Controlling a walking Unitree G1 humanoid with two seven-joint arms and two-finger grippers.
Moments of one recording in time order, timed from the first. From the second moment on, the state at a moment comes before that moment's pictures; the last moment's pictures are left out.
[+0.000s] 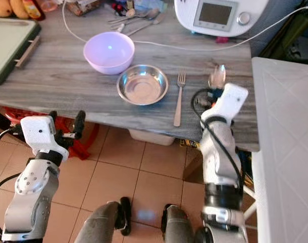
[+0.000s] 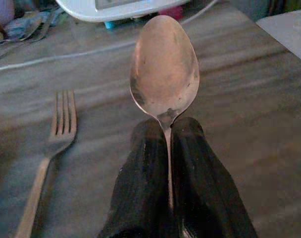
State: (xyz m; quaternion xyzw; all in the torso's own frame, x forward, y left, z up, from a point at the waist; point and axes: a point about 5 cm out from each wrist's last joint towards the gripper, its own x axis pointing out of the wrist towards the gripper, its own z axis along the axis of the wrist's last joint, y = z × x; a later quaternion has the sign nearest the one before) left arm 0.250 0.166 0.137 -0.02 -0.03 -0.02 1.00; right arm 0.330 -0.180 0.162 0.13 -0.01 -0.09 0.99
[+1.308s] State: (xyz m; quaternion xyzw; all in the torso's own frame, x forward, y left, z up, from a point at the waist) left arm 0.249 0.158 0.135 -0.03 -0.02 -0.03 1.00; right arm 0.341 -0.162 0.154 0.16 0.04 -0.03 0.99
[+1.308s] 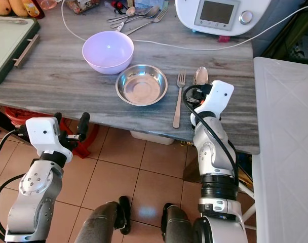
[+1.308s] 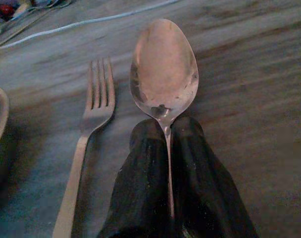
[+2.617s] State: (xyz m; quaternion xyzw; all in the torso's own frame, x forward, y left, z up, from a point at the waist) left arm 0.260 0.154 0.130 -0.04 -0.01 0.00 1.00; right arm 0.312 -0.149 0.187 0.06 -0.10 0.05 0.99
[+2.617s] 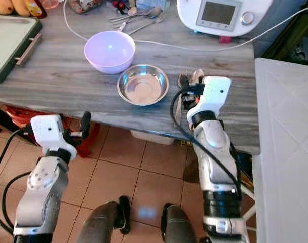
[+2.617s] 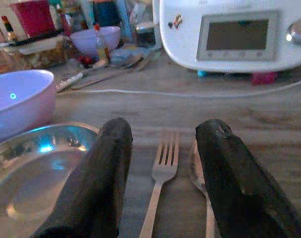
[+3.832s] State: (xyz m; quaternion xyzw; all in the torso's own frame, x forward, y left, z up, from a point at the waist) left arm 0.262 0.155 0.124 -0.05 0.00 0.02 1.00; right arm 0.302 -0.150 0.172 0.06 -0.08 0.02 0.99
